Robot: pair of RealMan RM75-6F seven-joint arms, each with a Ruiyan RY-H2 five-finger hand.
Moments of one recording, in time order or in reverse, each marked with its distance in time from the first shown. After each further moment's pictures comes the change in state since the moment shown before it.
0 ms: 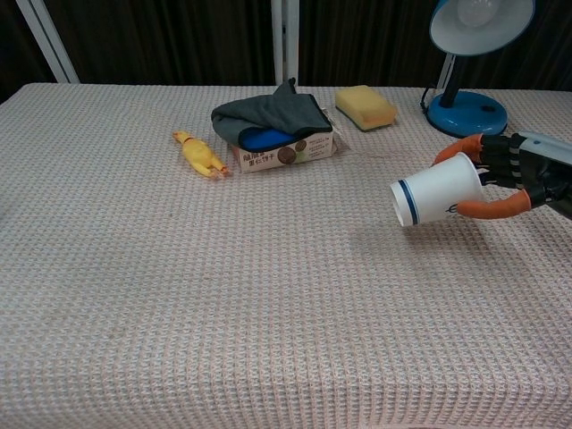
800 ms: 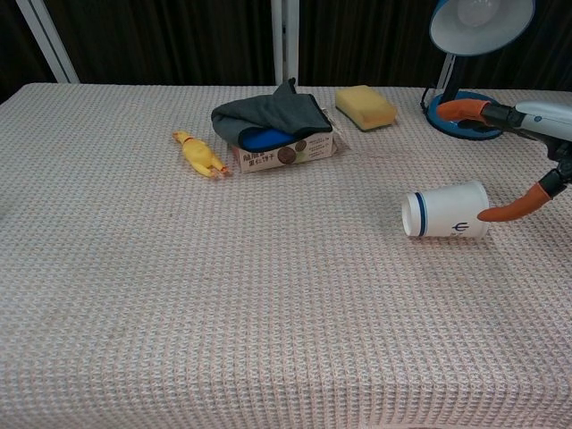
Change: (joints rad) left arm -0.003 -0.003 0.000 -0.004 -0.012 -0.016 0.013; right arm 0.060 0.226 0.020 -0.346 0.067 -0.081 -0.752
